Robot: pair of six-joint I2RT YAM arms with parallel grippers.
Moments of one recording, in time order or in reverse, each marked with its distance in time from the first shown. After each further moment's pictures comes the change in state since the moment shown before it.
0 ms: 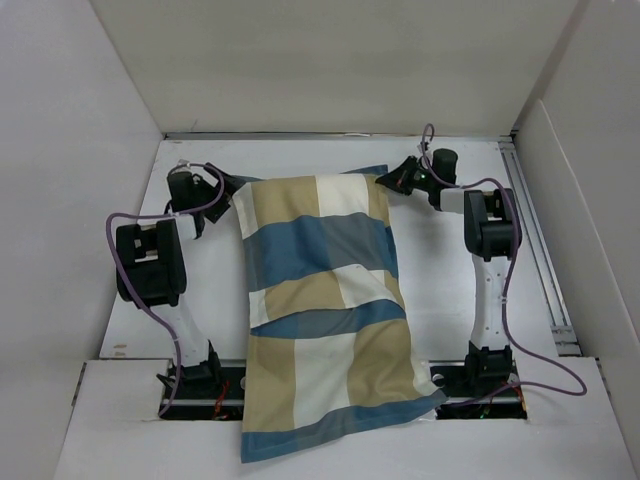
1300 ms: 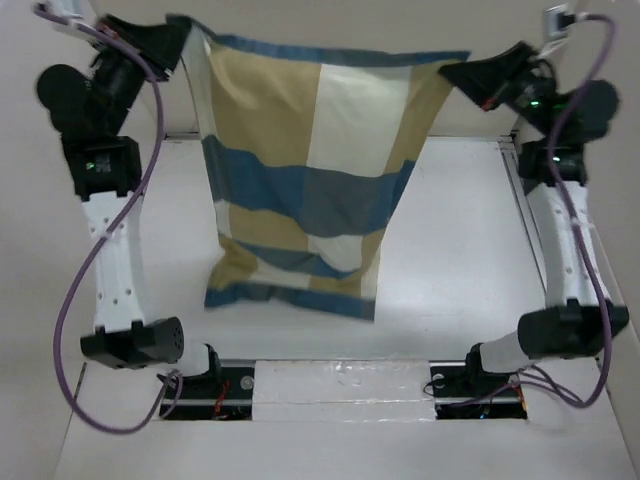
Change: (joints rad) left arm -0.003 -0.359 0.849 -0.240 0.204 -0.016; right arm -0.049 -0.900 0.071 -0.002 -0.090 0.174
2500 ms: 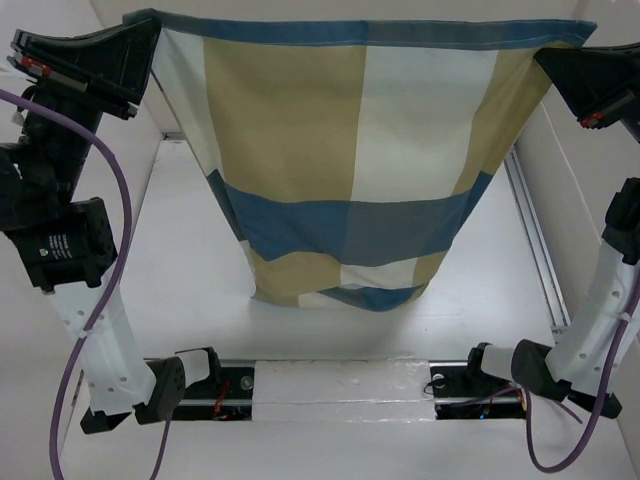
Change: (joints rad) left arm 0.000 -0.212 0.335 -0.246 -0.010 -0.021; right arm -0.343 -0.230 0.520 -0.439 -0.055 0.040
